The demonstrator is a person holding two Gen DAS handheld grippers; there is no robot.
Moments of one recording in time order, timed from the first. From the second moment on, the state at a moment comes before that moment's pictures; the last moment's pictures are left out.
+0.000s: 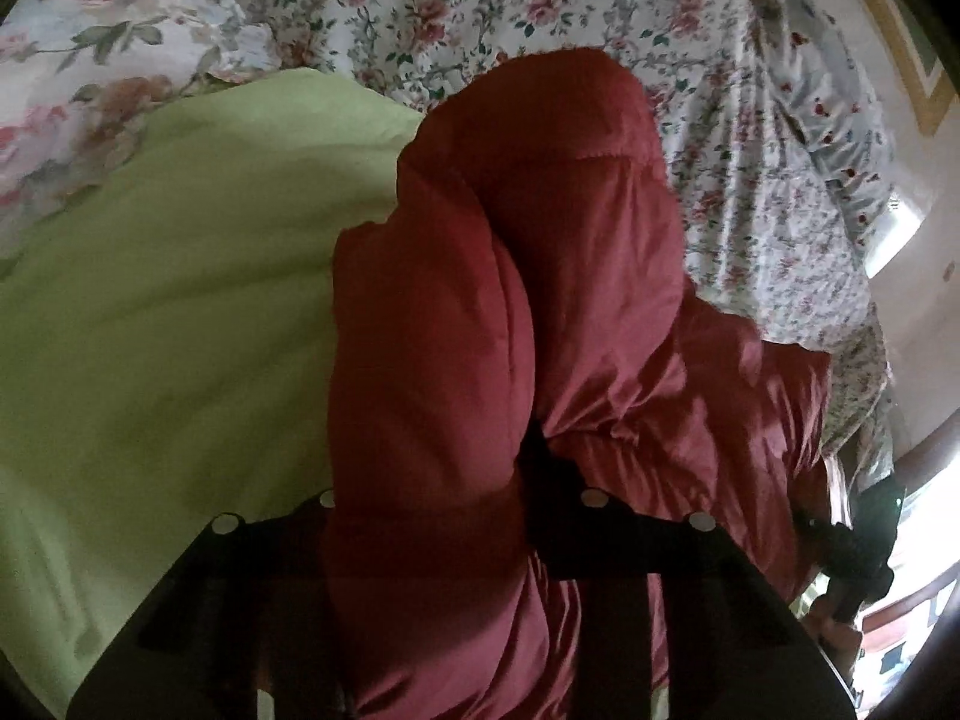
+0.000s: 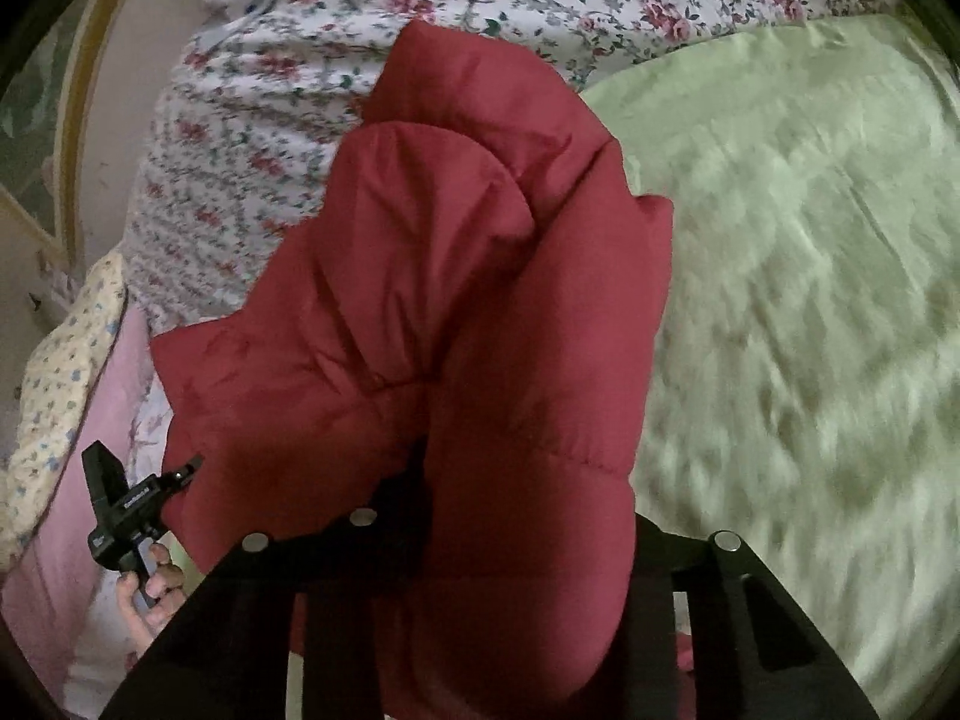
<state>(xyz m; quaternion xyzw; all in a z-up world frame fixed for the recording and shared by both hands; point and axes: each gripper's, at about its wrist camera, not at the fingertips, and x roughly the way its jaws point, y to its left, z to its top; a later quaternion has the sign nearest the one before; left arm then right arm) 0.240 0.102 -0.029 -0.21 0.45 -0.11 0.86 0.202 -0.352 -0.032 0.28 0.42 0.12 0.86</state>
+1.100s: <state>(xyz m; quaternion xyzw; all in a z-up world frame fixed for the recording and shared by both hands) 0.094 0.142 -0.043 -0.17 0.46 -0.08 0.87 0.057 -0.326 -0.055 0.26 0.43 0.09 0.86</state>
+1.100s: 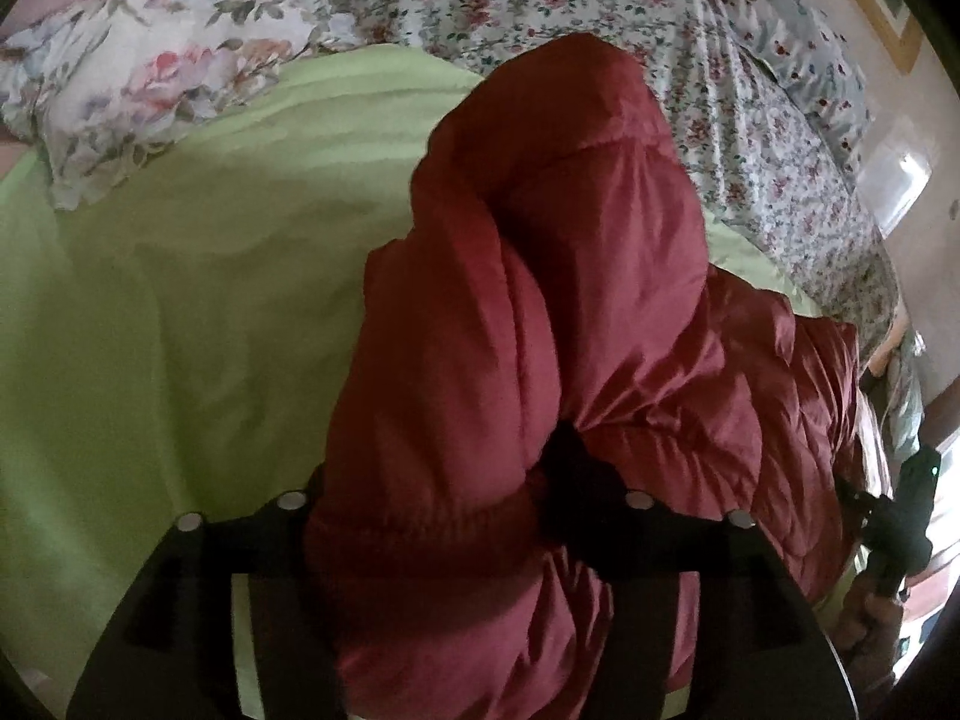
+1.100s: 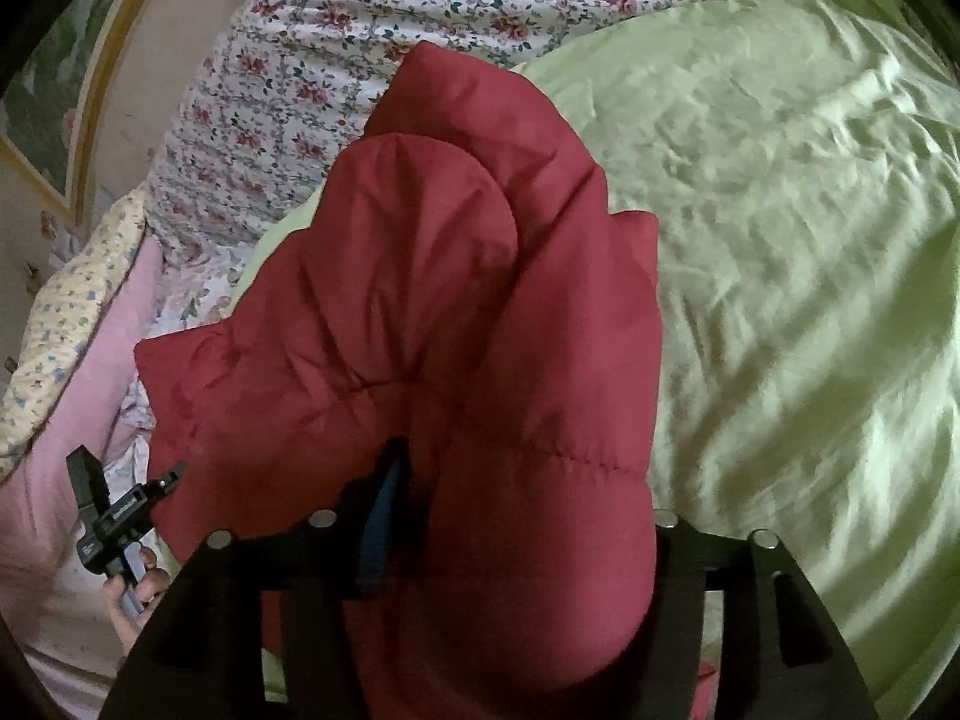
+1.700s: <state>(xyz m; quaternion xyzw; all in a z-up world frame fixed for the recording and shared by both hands) 0.108 0.141 0.010 -0.12 0.40 -0.03 0.91 0.073 -0.308 -0.005 0.16 0.40 0.01 0.90</state>
